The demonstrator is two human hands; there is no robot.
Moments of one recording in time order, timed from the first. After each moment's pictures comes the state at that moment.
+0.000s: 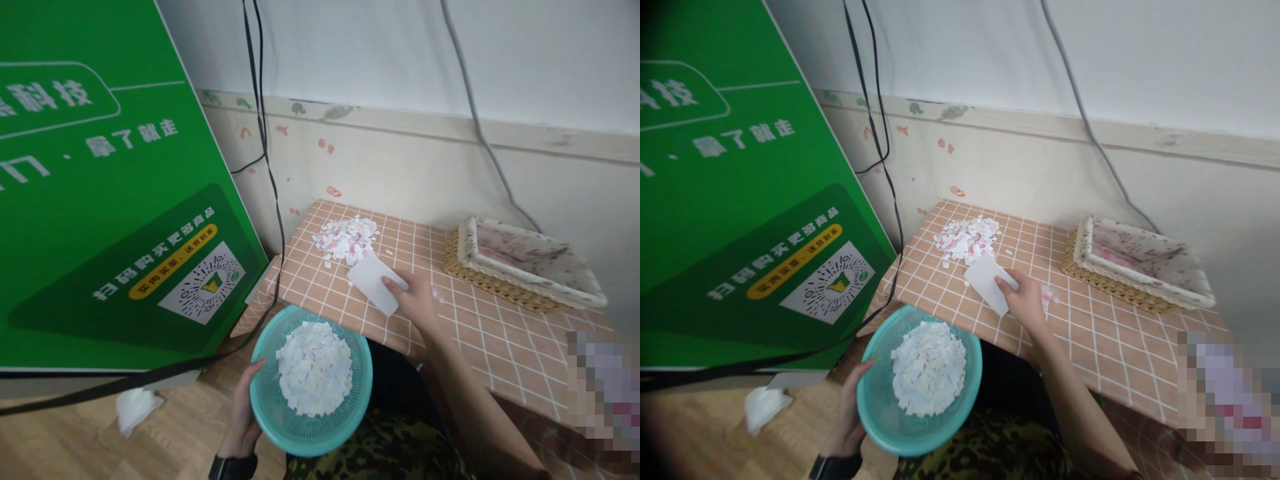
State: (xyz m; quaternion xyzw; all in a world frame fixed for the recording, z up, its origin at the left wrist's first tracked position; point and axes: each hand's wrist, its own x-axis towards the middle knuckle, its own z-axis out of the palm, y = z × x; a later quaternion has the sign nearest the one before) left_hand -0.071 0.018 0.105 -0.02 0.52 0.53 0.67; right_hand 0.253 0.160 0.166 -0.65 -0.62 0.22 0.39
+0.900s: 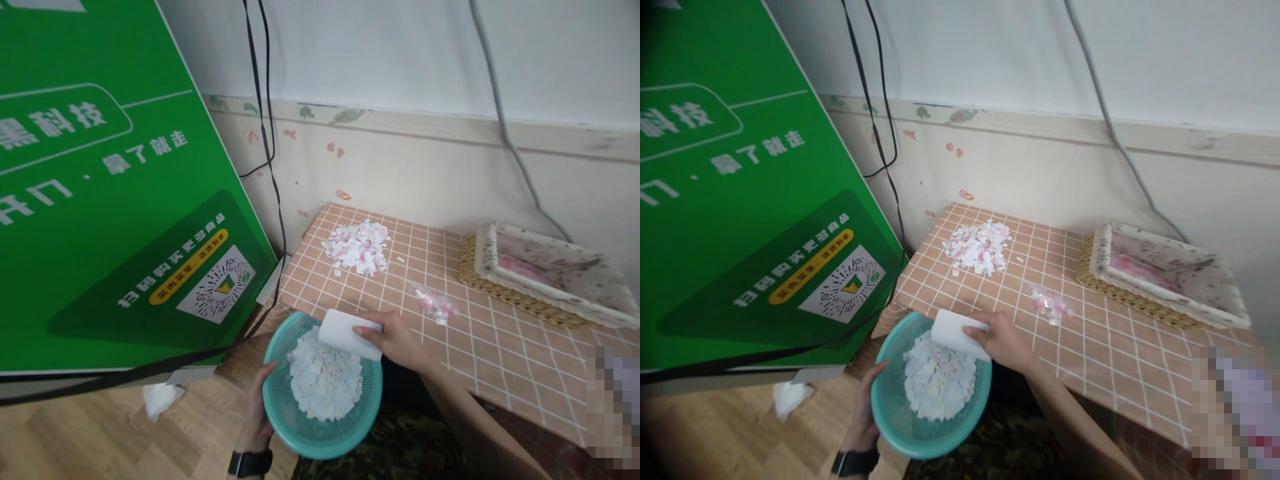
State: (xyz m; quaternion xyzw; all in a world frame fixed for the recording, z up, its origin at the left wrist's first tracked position) left_hand -0.078 0.031 0.100 -0.10 0.48 0.51 0.70; right_hand 0.196 0.129 0.186 -0.46 -0.72 0.44 0.27
